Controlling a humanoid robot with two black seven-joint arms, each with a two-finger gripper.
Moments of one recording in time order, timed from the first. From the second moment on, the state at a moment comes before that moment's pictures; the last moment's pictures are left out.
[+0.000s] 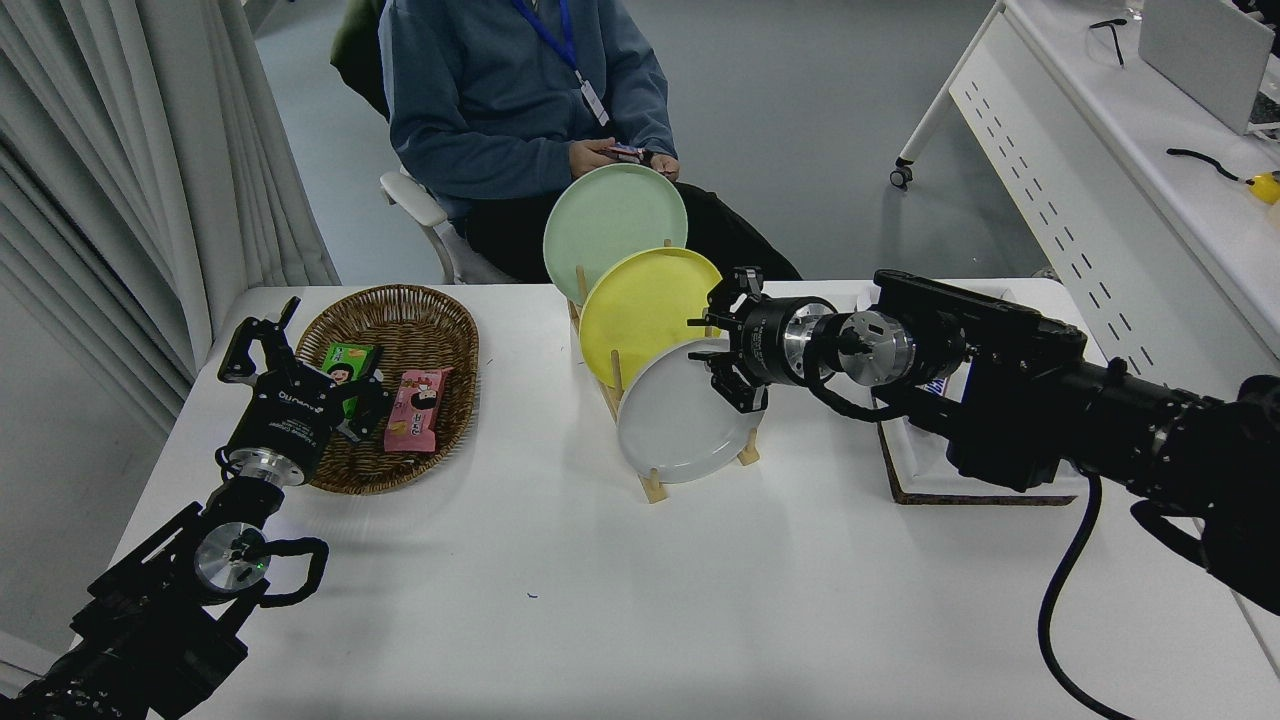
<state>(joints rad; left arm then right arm) -0.50 0.26 -1.08 -0.53 0.18 -0.58 -0.44 1.23 -0.15 0.02 0.80 0.36 -0.15 -0.26</state>
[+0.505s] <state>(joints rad) -0.50 0.26 -1.08 -0.53 0.18 -0.58 -0.44 1.24 -0.15 0.03 0.79 0.35 -0.15 -0.26</state>
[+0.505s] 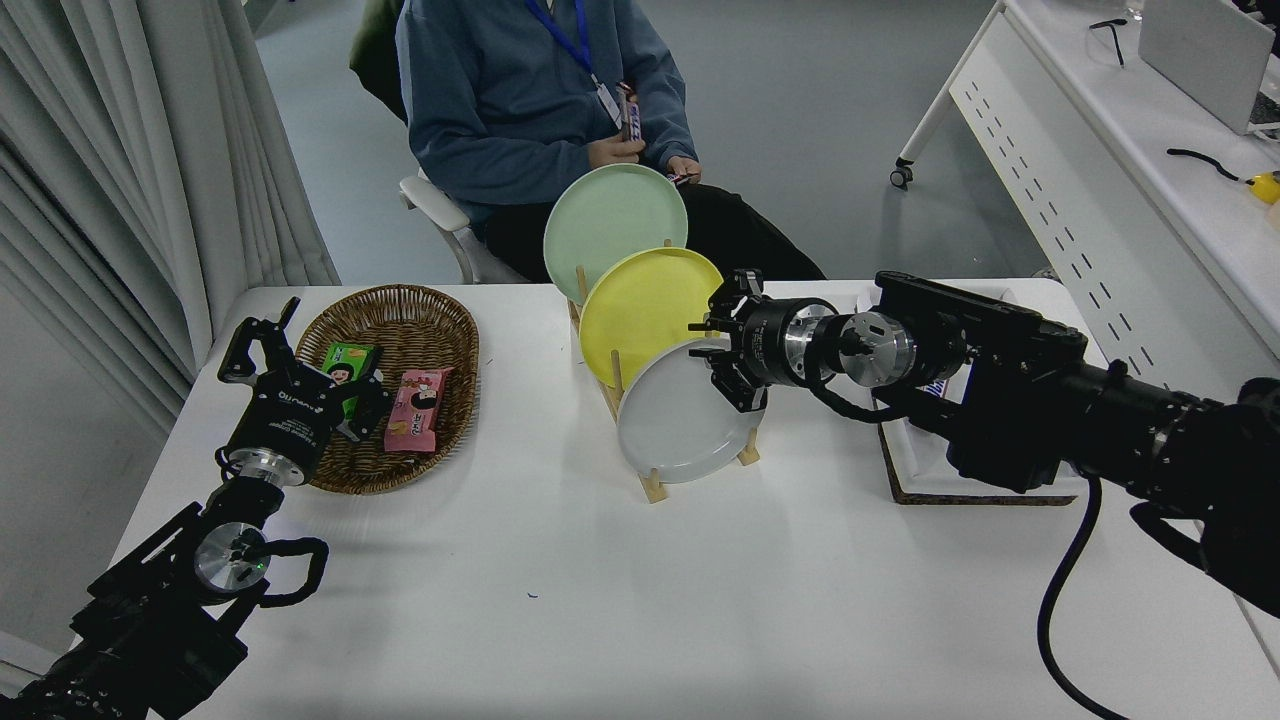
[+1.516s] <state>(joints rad) -0.50 0.26 -1.08 -0.53 0.18 -0.58 -0.44 1.23 -0.15 0.05 0.80 0.35 -0.15 -0.28</state>
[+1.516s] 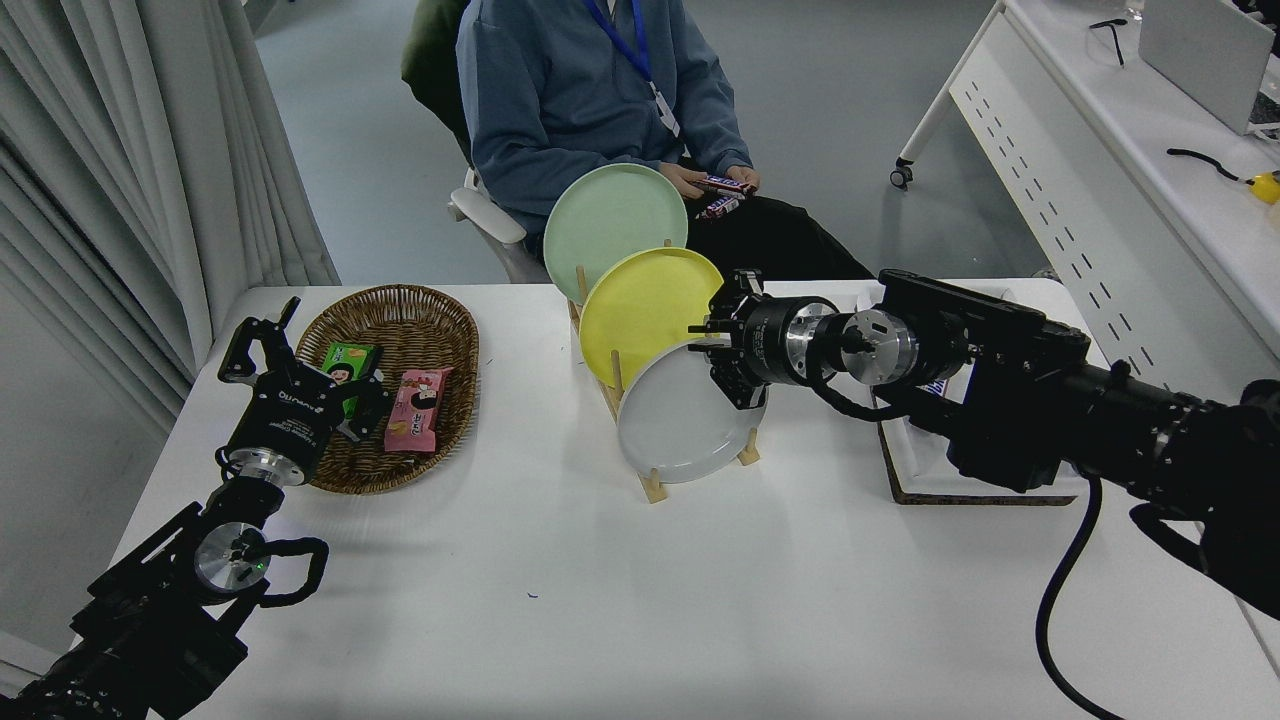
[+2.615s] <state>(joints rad) -0.50 0.26 -1.08 -0.53 0.18 -0.58 -0.44 1.24 -0.17 0.07 0.80 0.35 -0.14 -0.30</state>
